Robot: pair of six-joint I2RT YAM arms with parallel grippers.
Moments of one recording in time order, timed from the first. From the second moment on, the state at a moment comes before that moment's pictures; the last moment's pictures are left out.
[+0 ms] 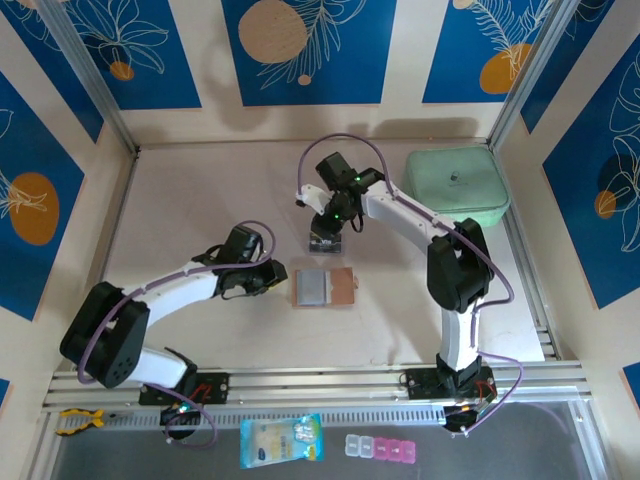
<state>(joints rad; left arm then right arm) -0.54 1.41 0.68 -0.23 0.35 -0.94 0.62 1.91 1.61 -0.85 -0.22 -0.34</state>
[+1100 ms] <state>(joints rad) -0.63 1.54 0.68 -0.17 0.39 -0.94 0.68 1.72 1.05 -0.44 -0.55 0.78</state>
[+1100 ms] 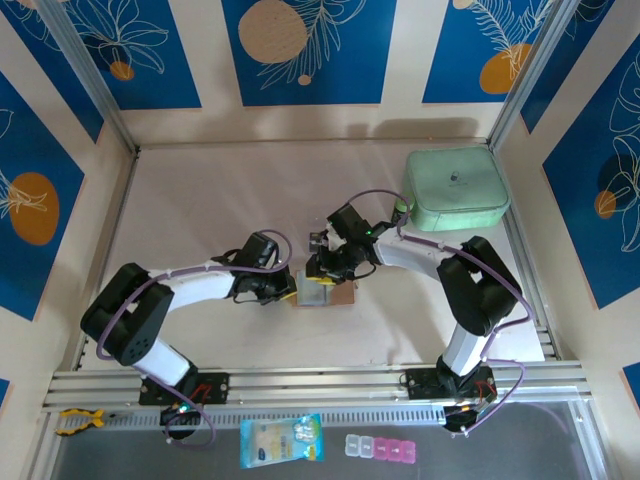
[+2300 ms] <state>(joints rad) -0.63 1.57 0.70 -0.24 0.38 -0.94 0.70 1.82 1.10 -0.50 -0.50 0.76</state>
